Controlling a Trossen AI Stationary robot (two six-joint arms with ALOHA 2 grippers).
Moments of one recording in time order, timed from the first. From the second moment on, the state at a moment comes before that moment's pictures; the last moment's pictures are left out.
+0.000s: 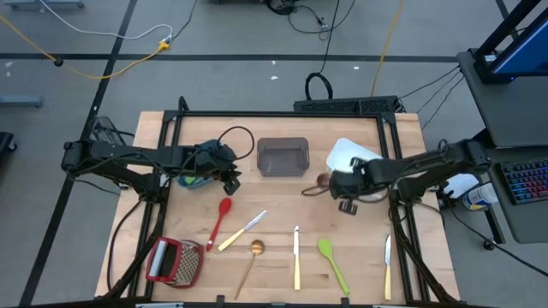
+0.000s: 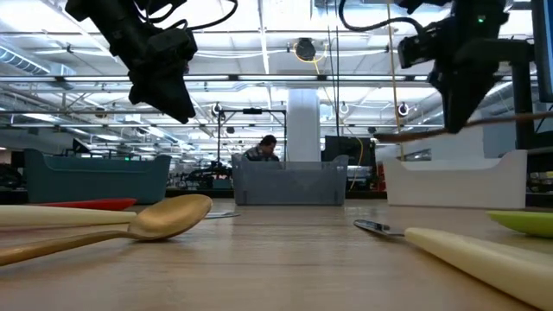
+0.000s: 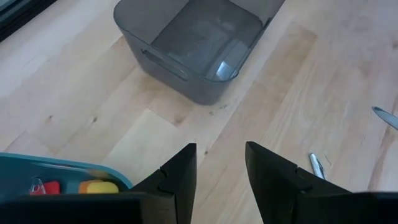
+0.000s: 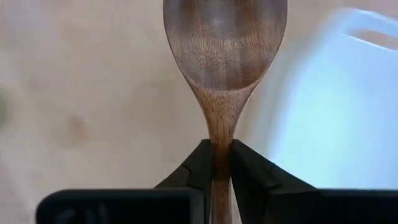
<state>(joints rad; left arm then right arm) 0.06 1.19 0.81 -0.48 -0.21 -0.47 0.15 1.31 0.97 -1.12 0.24 0.45</state>
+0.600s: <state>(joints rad) 0.06 1.19 0.81 -0.47 -0.21 -0.44 -0.30 1.31 1.01 -1.24 0.15 -0.09</state>
